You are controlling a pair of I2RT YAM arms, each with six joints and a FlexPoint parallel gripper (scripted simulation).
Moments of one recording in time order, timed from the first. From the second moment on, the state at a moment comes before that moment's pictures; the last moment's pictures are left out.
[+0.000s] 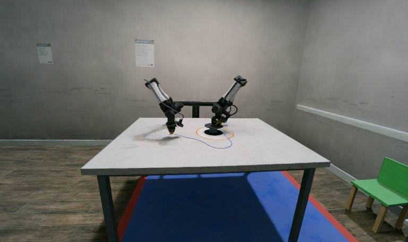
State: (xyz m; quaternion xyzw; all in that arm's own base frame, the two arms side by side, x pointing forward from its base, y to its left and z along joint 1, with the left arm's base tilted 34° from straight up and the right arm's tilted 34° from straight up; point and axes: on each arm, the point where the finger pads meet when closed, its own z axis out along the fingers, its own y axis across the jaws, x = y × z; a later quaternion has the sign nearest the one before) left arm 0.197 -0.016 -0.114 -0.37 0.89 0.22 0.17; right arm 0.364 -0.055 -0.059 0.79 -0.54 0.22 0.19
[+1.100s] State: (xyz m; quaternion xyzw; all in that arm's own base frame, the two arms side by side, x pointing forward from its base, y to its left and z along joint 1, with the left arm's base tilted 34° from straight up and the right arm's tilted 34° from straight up) left arm 0.210 -0.018 -0.081 -0.21 0.93 0.28 0.12; right arm 0.365 -0.054 -0.058 0.78 -0.56 0.22 0.19
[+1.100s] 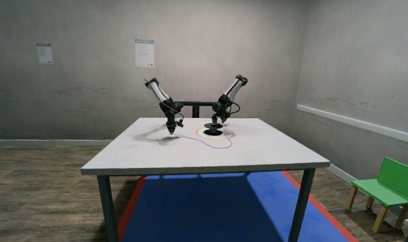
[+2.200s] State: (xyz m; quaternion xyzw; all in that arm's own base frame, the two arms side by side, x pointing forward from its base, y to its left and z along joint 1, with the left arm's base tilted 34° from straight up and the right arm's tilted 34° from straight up) left arm 0.259 -0.115 -0.133 0.63 0.71 0.29 -0.11; right arm 0.363 -0.055 -0.060 0.78 -0.56 0.22 0.19
